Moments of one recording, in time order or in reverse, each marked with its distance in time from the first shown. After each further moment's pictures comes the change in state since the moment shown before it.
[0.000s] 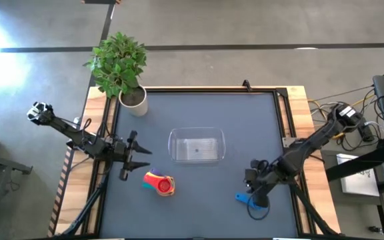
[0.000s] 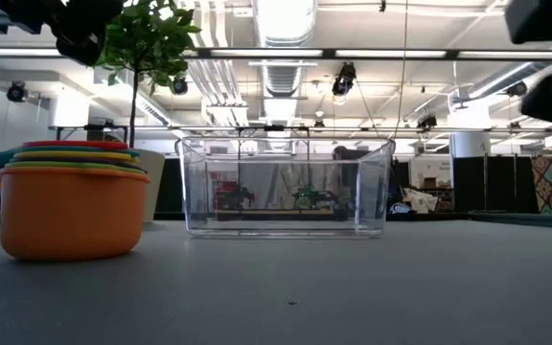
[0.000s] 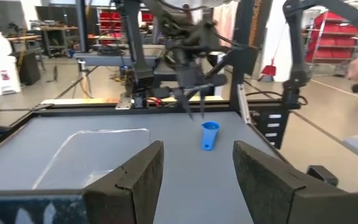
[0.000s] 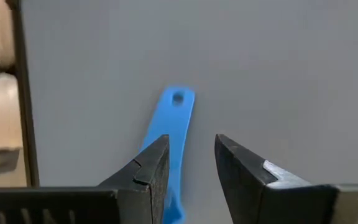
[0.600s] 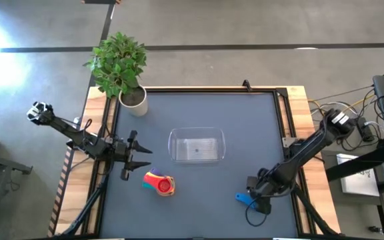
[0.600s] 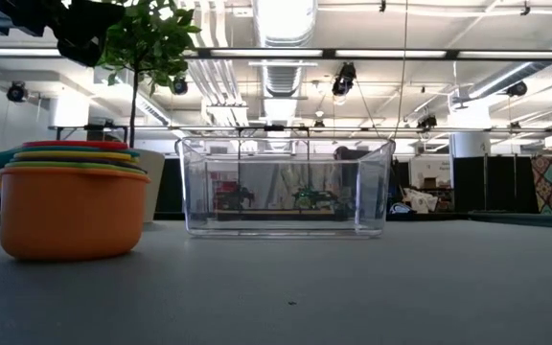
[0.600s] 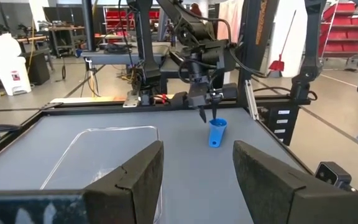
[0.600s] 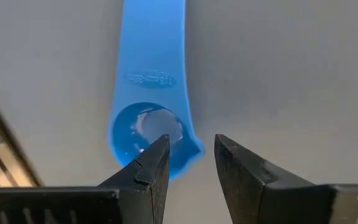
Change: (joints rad) left arm 0.000 0.015 0.000 0.001 -0.027 0.018; right arm 0.070 0.167 0.001 -0.065 -0.228 0.278
